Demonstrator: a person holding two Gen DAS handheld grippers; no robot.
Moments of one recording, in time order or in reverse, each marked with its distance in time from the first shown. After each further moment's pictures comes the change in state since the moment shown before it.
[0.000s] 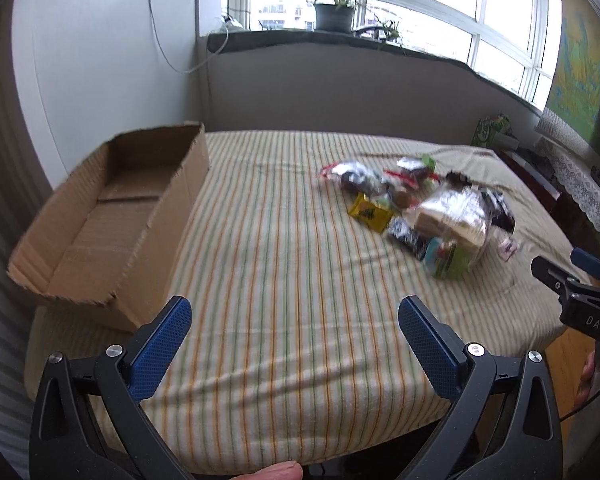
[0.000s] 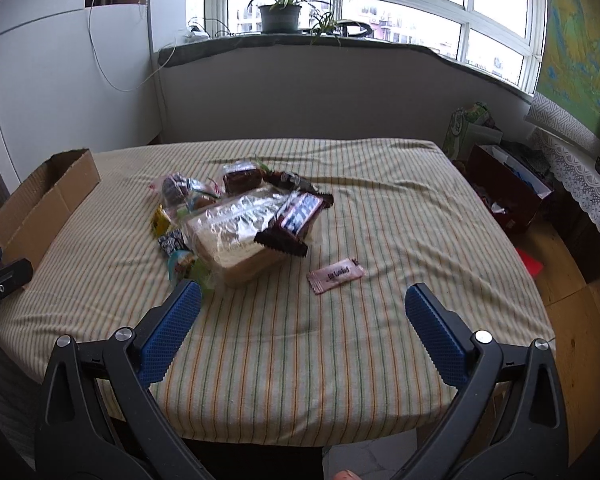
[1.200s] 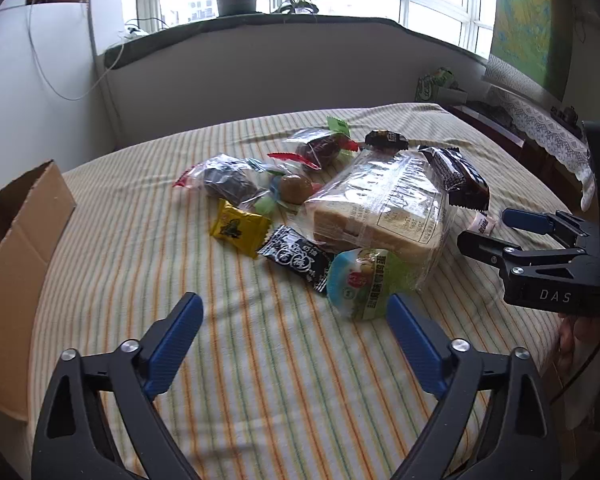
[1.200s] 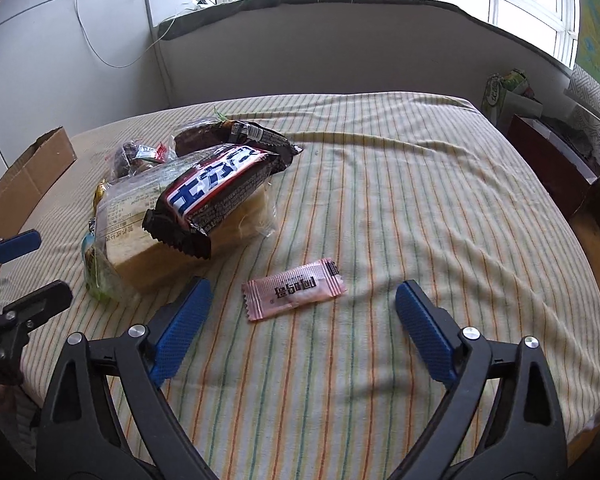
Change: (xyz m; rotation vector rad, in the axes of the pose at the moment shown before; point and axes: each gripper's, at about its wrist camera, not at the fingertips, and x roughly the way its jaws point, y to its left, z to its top) left arm 0.078 -0.098 0.024 0.207 0.002 -0.153; right arm 0.094 -0.053 0.005 -0.026 0.083 0.123
